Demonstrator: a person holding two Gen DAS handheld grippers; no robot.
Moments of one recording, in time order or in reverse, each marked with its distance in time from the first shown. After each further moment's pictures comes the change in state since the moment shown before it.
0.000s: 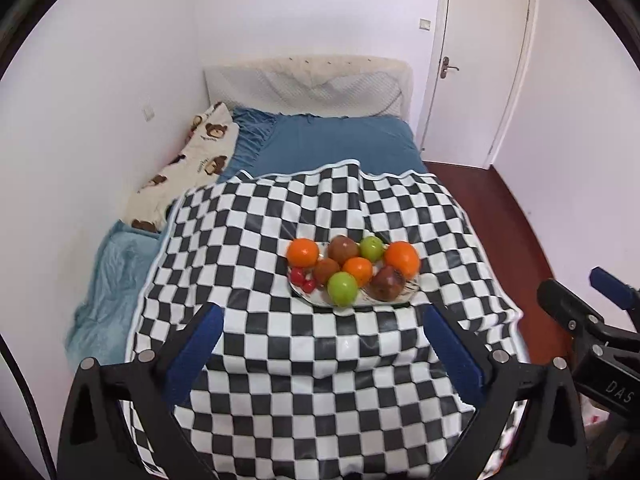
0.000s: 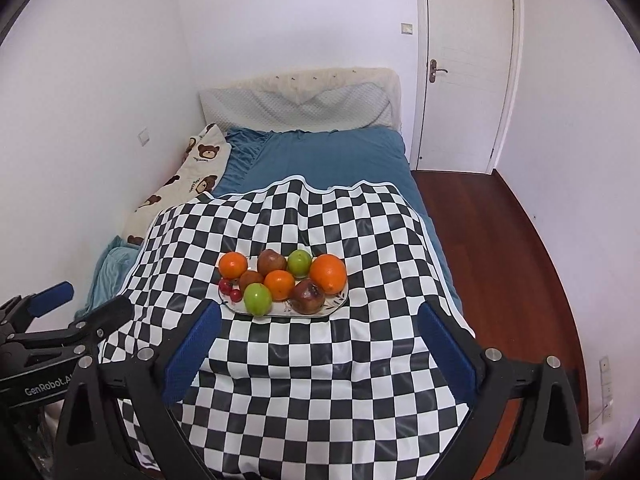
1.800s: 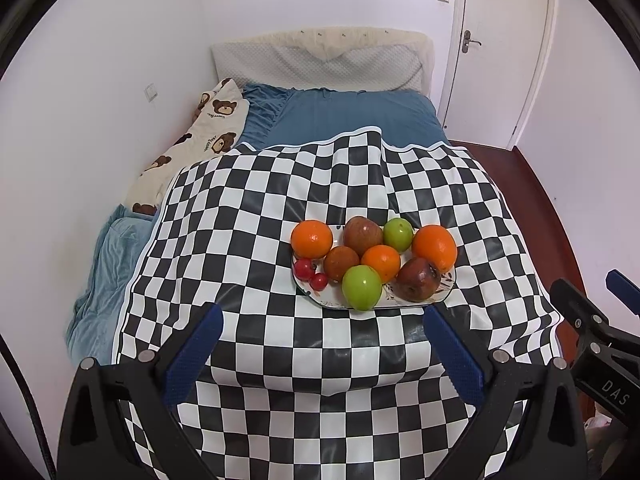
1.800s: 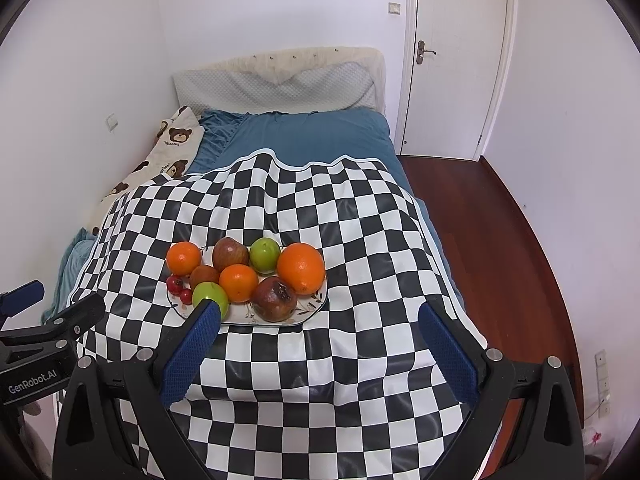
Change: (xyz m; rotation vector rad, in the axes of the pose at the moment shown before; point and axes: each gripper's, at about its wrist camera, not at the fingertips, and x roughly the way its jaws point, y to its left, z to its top) left arm 0.103 -0.006 -0.001 0.001 0.086 0.047; right arm 0.115 -0.014 -0.013 0.007 0.049 -0.076
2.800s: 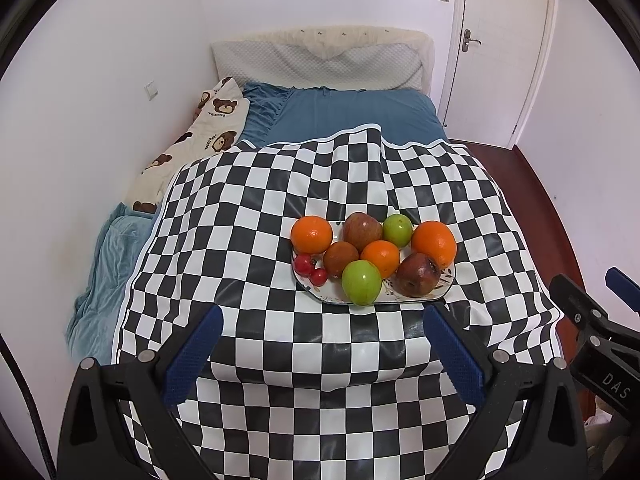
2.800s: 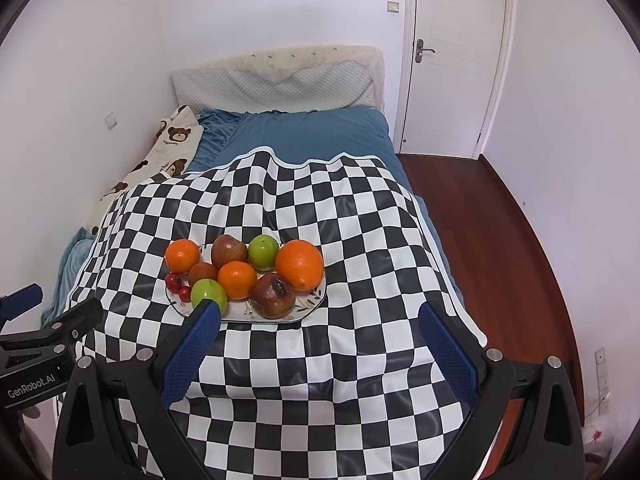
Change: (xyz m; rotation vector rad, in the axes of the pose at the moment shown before) left arm -0.002 0.001 -0.005 0.009 0.006 -0.005; right arm 0.001 -0.002 -0.007 0.000 0.003 0.001
